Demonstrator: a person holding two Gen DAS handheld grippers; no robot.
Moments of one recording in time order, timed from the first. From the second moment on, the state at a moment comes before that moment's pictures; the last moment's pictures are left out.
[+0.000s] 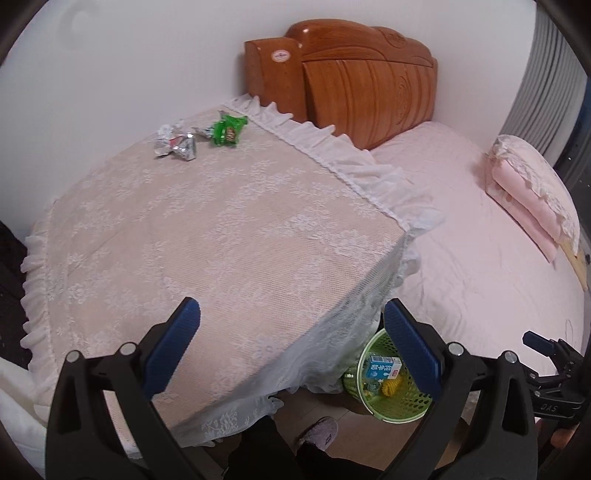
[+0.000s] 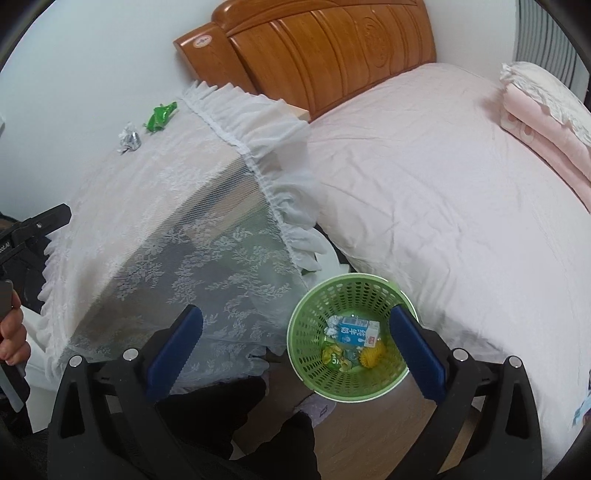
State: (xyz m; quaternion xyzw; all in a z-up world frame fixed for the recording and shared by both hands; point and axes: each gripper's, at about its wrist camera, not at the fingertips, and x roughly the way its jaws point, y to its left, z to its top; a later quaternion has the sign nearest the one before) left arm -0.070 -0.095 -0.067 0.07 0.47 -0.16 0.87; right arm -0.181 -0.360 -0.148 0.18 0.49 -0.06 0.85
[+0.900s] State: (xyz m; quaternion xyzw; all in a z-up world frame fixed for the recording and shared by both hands) left arm 0.271 -0.027 -0.142 -0.06 0.48 -0.05 0.87; right arm 0.151 -0.248 -0.111 0.14 0.48 -0.01 0.86
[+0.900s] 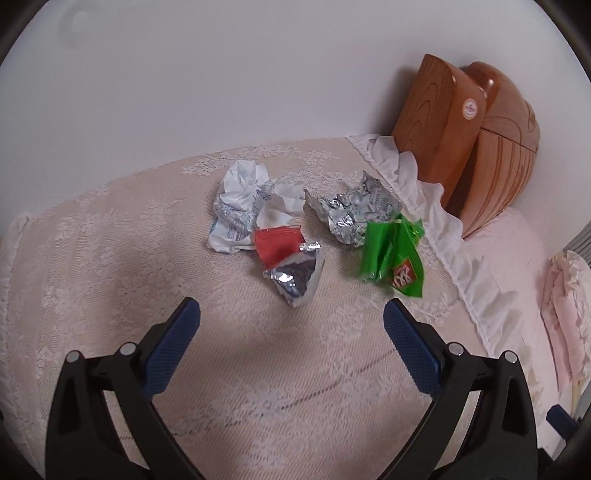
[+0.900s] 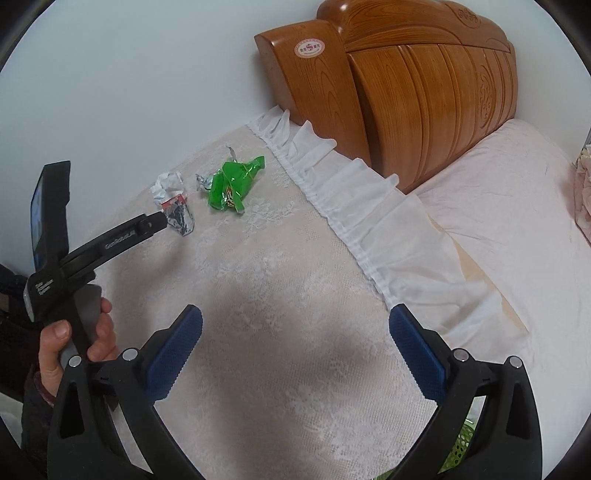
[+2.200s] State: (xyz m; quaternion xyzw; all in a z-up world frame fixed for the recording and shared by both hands) left arm 0.254 0.018 -0.130 -0.02 0.49 -0.05 0.87; right arm 0.265 -0.208 -0.137 0.12 0.51 0.01 0.85
